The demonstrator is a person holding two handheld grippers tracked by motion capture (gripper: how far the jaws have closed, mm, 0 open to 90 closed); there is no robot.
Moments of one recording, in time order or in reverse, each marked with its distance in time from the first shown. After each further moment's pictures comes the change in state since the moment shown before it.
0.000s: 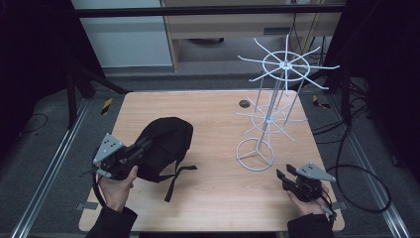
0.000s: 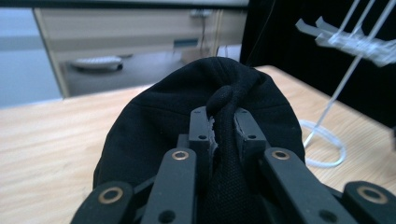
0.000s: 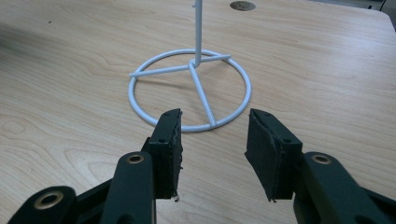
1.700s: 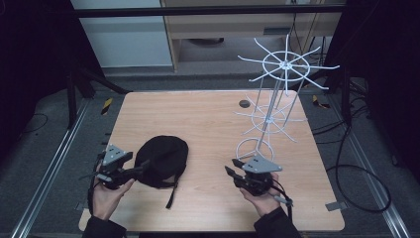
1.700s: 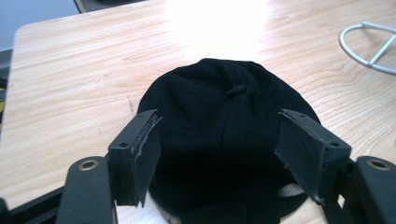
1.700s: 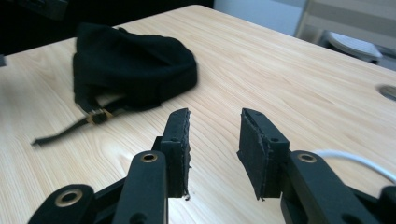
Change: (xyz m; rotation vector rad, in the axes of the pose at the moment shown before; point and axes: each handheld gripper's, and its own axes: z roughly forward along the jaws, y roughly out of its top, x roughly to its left) left arm 0.039 -0.051 0.015 0.340 0.117 0.065; right arm 0.116 0.067 0.032 -0.076 0.291 -0.179
